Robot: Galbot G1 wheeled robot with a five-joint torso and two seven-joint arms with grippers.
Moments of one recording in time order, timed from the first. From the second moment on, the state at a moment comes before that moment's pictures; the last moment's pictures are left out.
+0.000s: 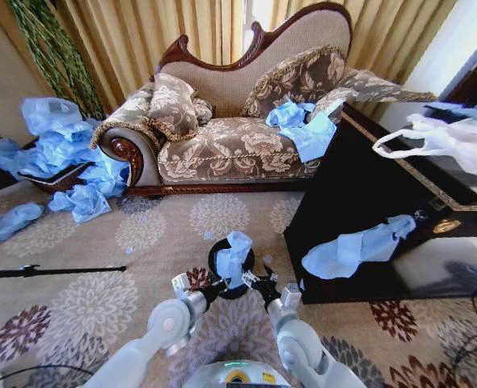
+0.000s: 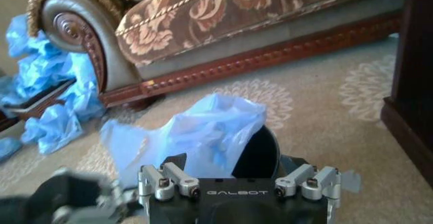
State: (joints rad) left arm 1.20 -0.97 -0.02 -2.11 -1.50 0.28 -0.59; right arm -1.31 1.13 -0.05 2.10 0.65 -0.26 0.45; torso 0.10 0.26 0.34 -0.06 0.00
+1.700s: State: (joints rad) left arm 1.24 -0.98 0.05 -2.05 -1.10 0.19 -0.34; right arm -1.13 1.09 -0.14 2.01 0.67 -0.27 0.49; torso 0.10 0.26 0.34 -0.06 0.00
